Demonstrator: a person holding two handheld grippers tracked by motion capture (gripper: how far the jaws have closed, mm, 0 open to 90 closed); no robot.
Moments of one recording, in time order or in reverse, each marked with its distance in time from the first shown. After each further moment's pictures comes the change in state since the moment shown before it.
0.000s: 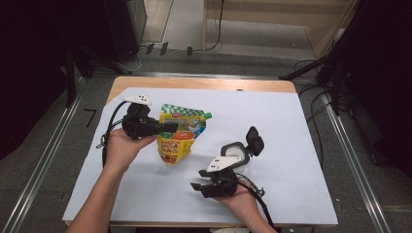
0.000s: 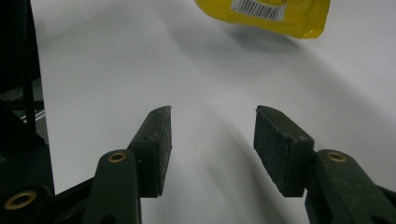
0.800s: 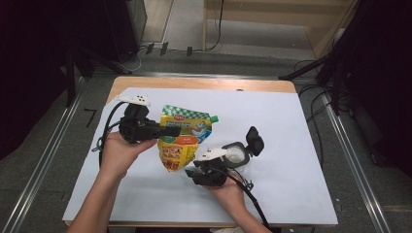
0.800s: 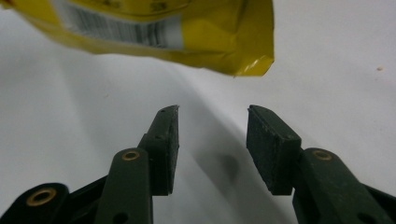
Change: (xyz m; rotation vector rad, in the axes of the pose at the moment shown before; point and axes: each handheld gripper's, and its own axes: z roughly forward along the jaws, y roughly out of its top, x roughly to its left) left arm -0.036 0.009 -0.017 -0.009 -0.060 -0.009; right arm -0.009 0.017 0.032 -0.027 -0.124 0.074
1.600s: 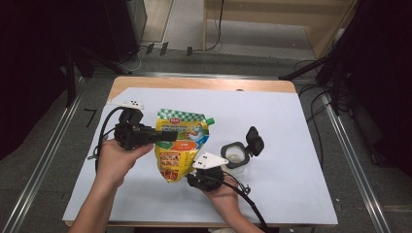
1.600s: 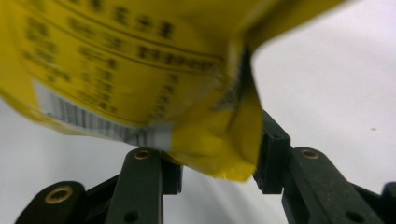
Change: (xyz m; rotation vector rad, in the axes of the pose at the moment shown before) left arm -0.004 -0.013 -0.004 -0.019 -0.009 -0.098; right arm 0.025 0.000 -0.005 -0.157 -0.027 -0.126
